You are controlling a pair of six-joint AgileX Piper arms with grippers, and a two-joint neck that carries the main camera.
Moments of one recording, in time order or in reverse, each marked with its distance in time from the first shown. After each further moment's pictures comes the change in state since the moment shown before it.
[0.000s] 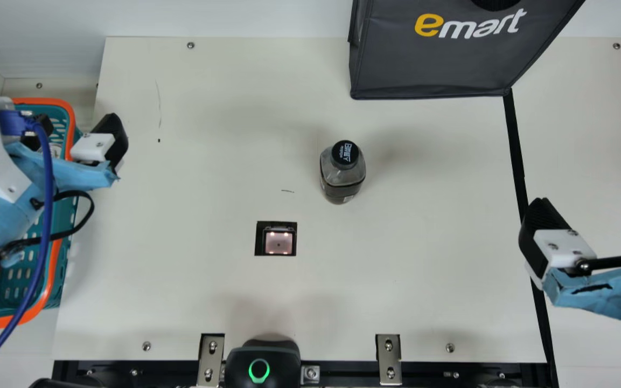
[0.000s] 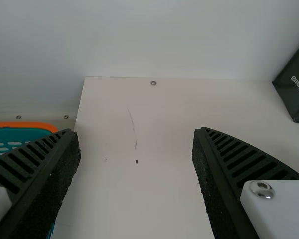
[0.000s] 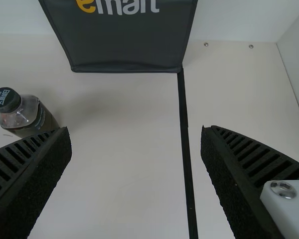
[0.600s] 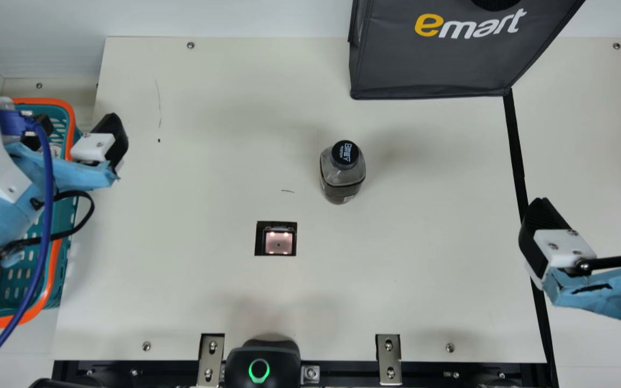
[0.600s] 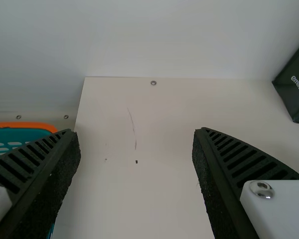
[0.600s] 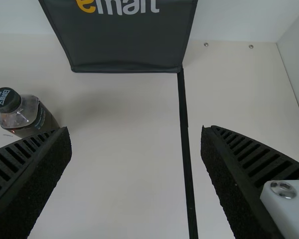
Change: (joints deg) left arm 0.0 0.0 0.0 0.0 0.0 0.0; right arm 0.0 0.0 0.0 0.0 0.0 0.0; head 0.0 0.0
